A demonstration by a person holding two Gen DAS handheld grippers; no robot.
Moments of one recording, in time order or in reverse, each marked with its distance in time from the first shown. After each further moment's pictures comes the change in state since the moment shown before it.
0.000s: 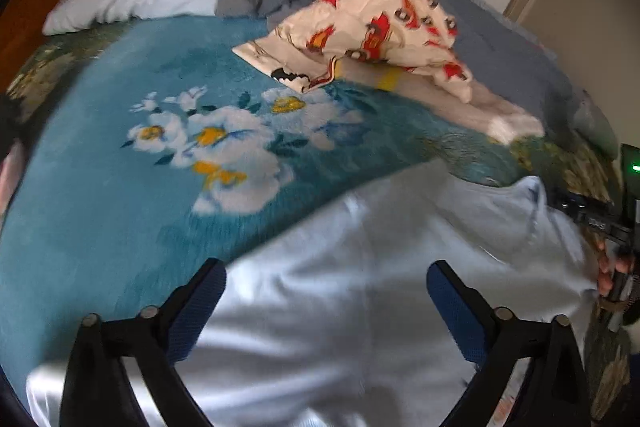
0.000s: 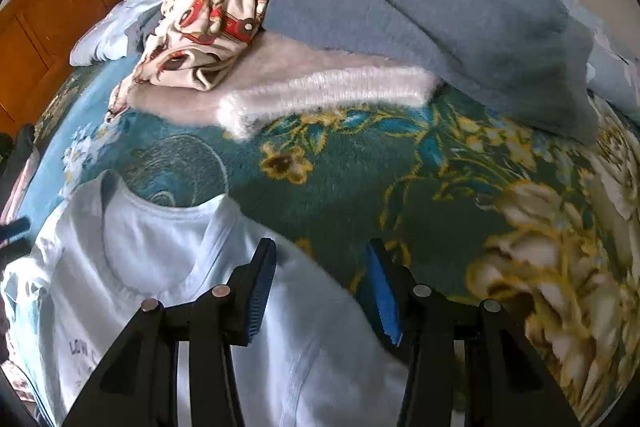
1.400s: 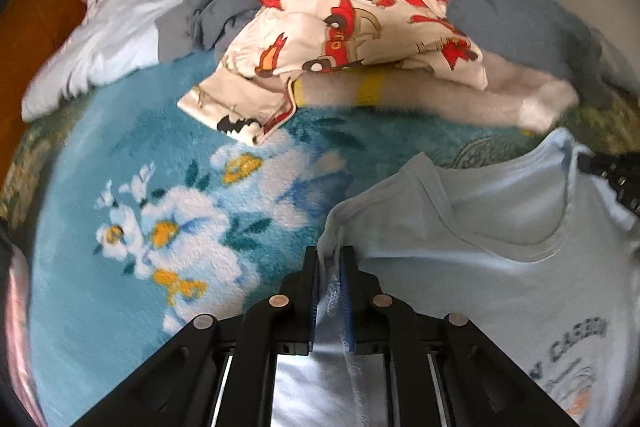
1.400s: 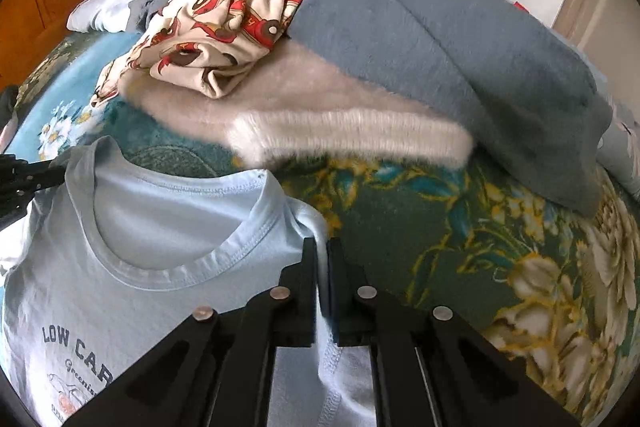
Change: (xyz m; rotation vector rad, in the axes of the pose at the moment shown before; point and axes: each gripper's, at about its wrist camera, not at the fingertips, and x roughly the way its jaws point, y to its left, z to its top) left arm 0.042 -0.038 0.046 0.158 -0.003 0.097; right arm 0.018 0.038 0.024 -0.141 -0.034 -0.126
